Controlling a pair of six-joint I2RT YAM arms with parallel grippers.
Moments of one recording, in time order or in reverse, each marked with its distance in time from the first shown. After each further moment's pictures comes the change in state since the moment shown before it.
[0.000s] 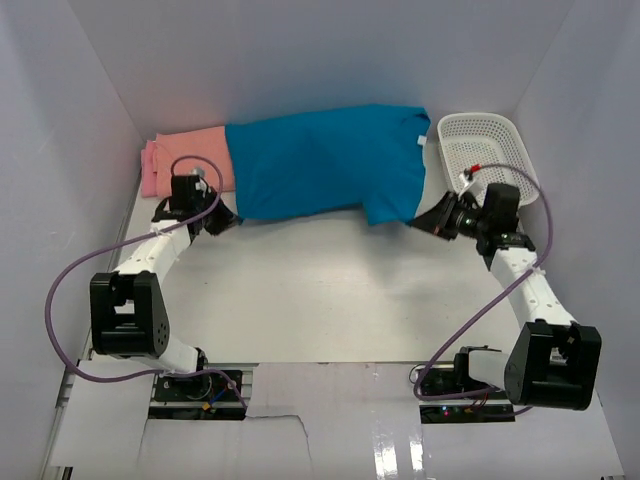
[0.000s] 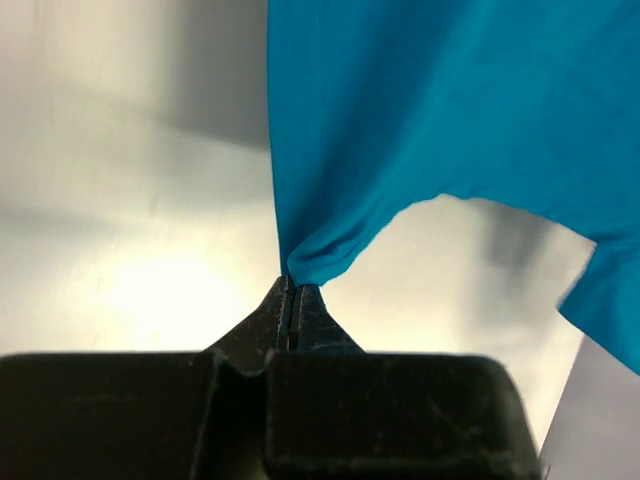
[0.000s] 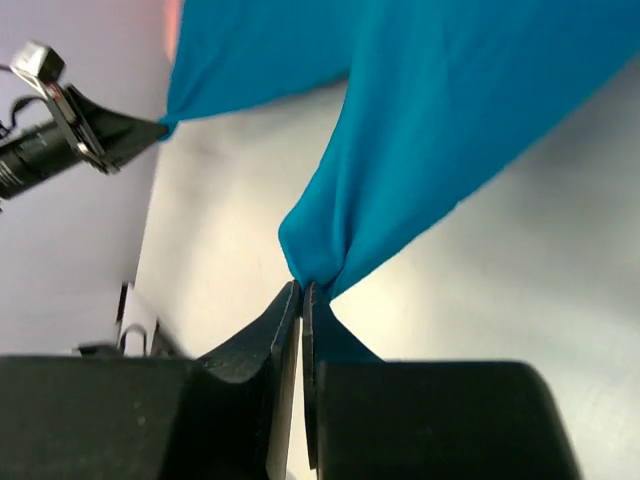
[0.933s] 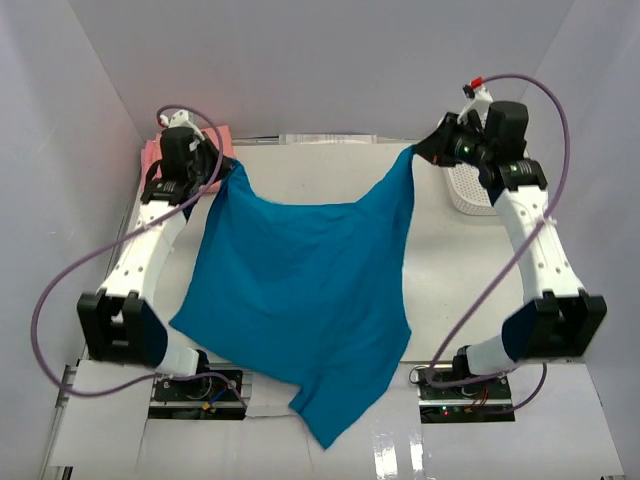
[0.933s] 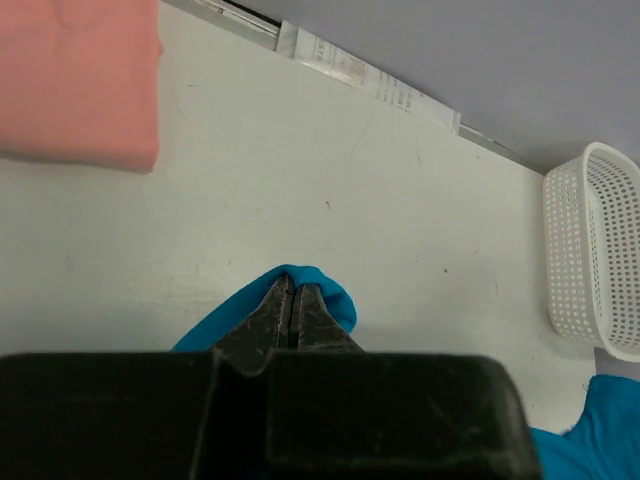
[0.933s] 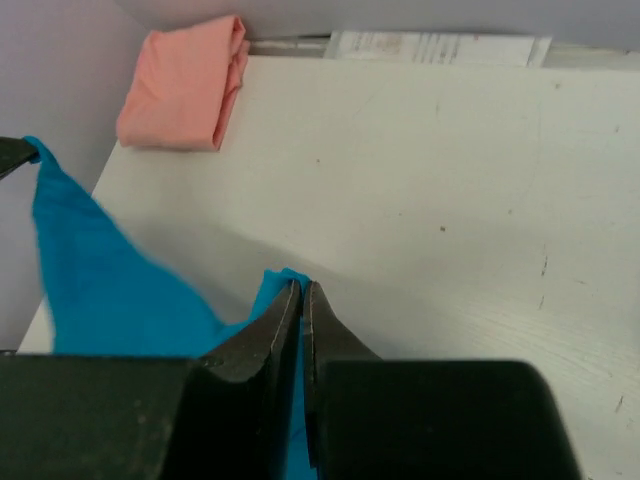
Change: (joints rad) left arm -0.095 -0.151 0.227 -0.054 -0.226 0.114; right arm 0.145 0.134 0.546 -0.293 0.288 -0.219
